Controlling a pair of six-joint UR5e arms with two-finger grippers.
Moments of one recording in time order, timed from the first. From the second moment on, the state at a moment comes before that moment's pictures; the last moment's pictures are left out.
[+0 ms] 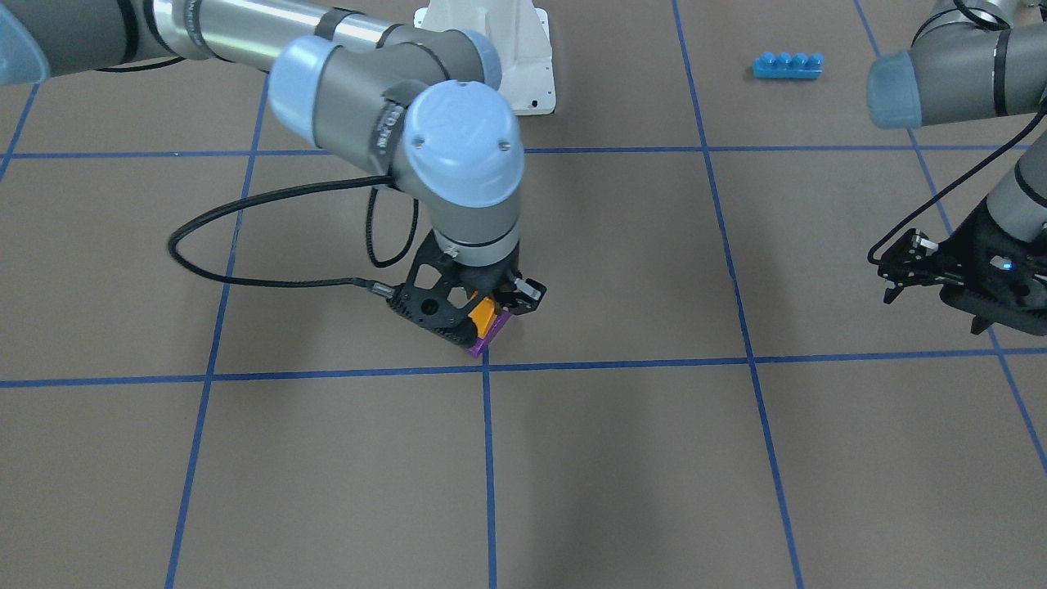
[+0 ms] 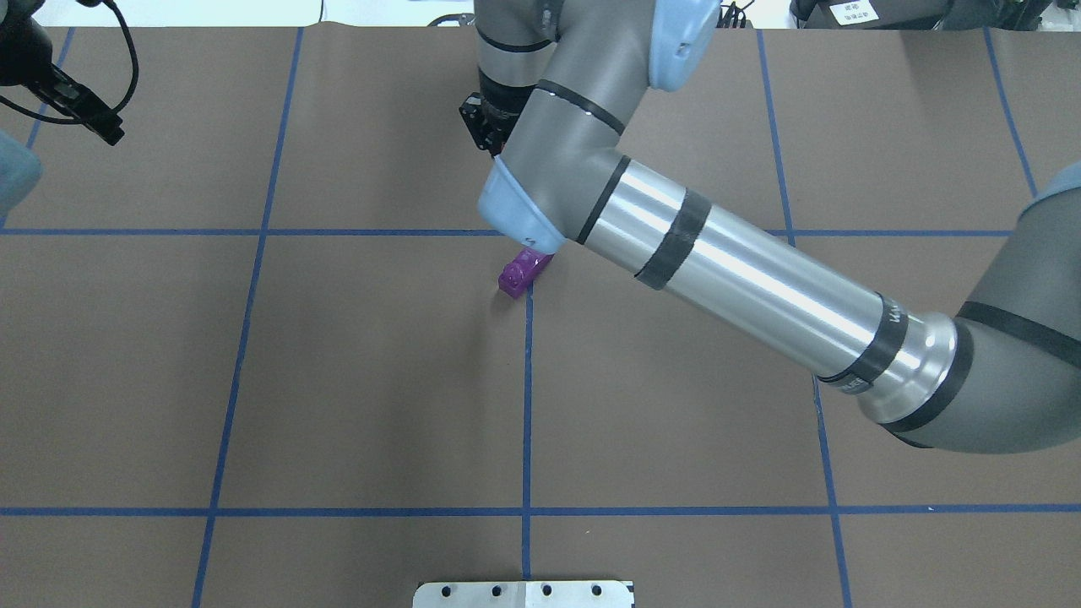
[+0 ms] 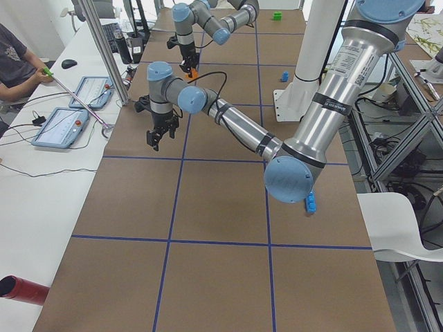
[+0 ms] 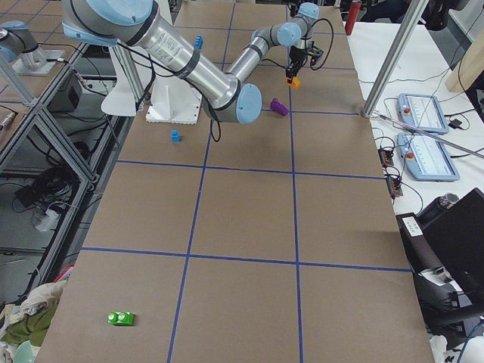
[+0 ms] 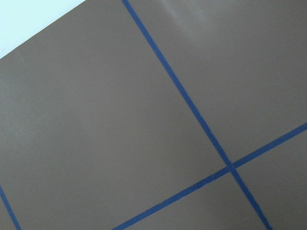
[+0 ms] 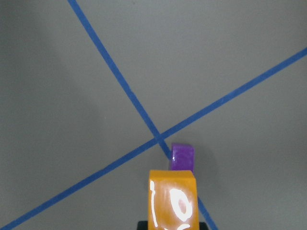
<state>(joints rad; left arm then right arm) -1.19 -1.97 -1.72 -1.45 -2.12 -0.02 0.73 -0.42 1.21 -1.77 2.12 1.57</state>
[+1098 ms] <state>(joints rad) -1.18 -1.95 -1.71 -1.45 -2.12 -0.02 0.64 -0.47 1.16 -1.62 2.04 1.85</state>
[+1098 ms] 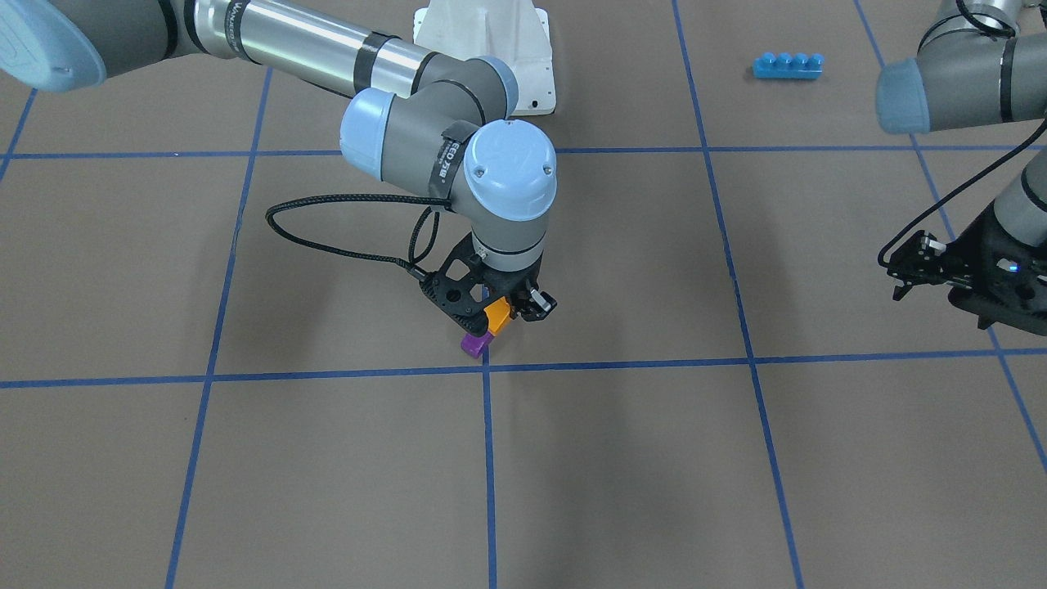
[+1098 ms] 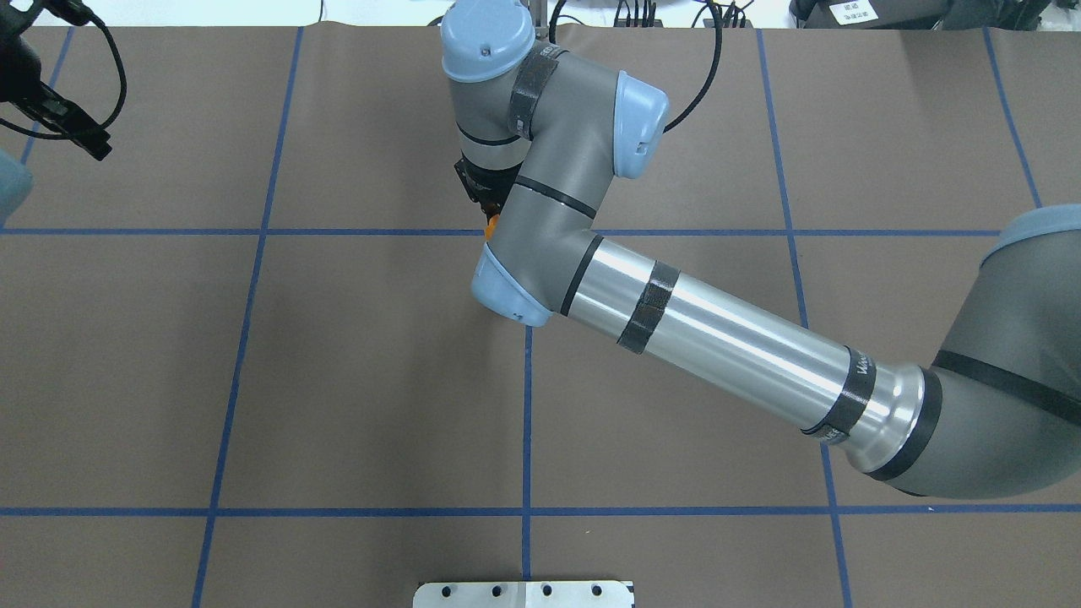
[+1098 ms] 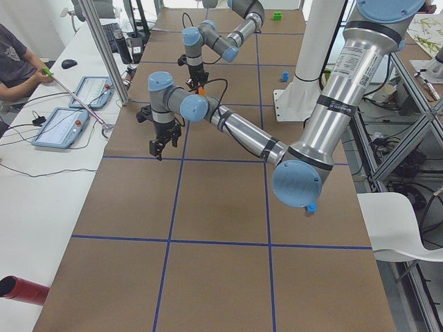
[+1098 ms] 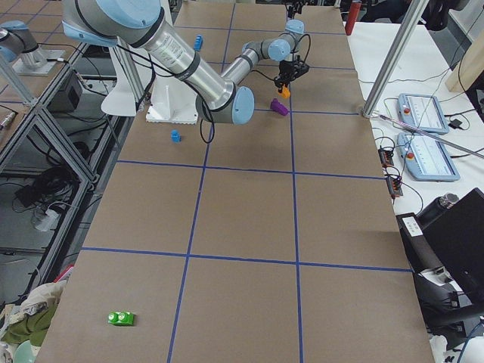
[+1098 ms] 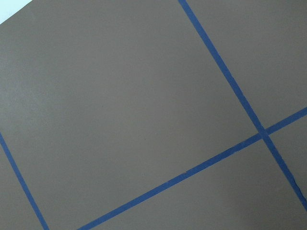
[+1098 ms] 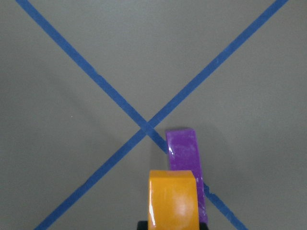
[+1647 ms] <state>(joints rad) -1.18 -1.95 -1.71 -1.45 -2.12 -0.02 0.62 -0.49 1.16 -1.62 2.04 1.84</state>
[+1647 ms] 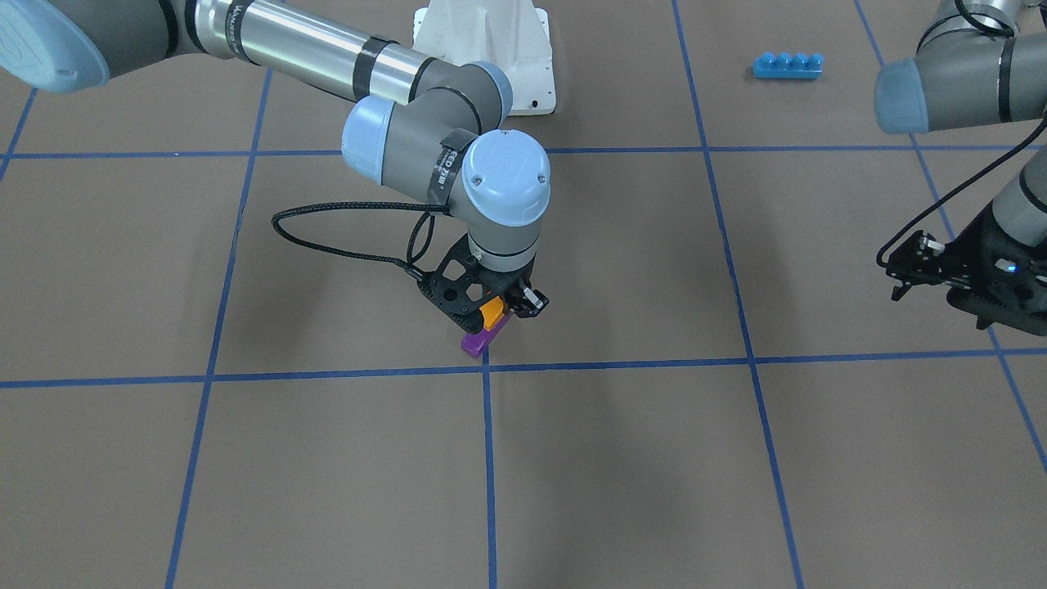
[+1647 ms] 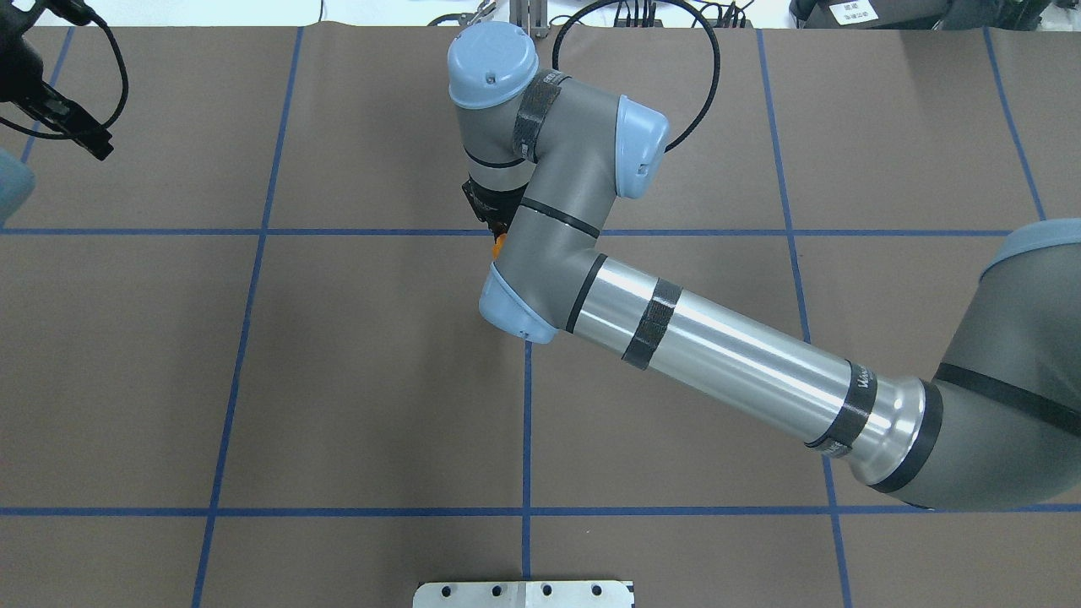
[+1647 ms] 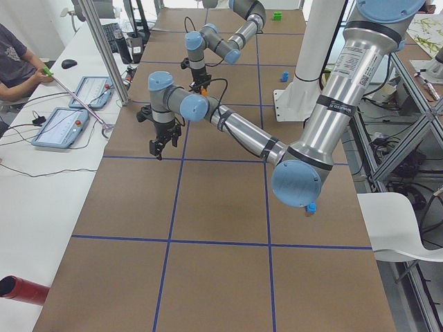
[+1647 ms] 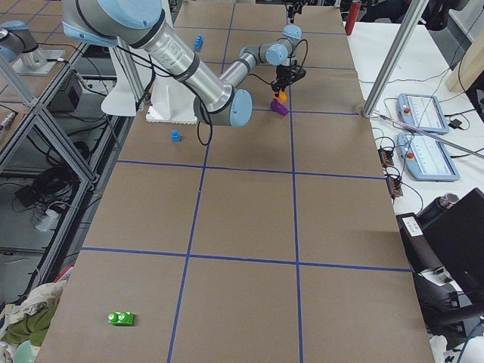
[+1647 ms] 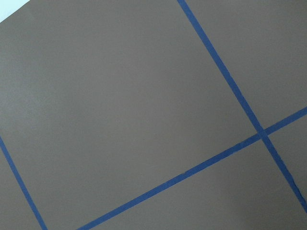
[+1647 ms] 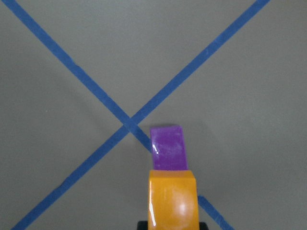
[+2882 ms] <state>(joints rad) -1.18 -1.95 -1.71 -1.45 -2.12 -0.02 0.61 -0.51 1.16 -1.62 2.04 1.84</state>
